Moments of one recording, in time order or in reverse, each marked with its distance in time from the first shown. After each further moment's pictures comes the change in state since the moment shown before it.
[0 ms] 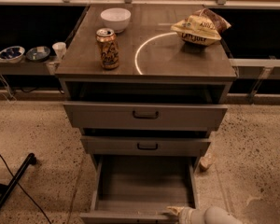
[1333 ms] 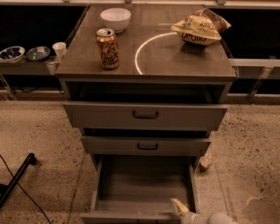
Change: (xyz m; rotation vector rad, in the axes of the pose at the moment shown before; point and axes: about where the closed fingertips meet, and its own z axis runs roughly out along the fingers) arm -0.003 0.016 -0.014 0.007 -0.002 0.004
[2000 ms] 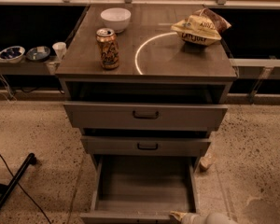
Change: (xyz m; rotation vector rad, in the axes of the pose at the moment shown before) arm 0.021 0.009 0.011 -0.033 0.057 0.041
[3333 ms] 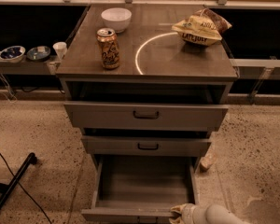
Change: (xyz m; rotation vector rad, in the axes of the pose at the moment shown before) arm 0.014 -0.045 0.010 0.072 -0.009 -0.016
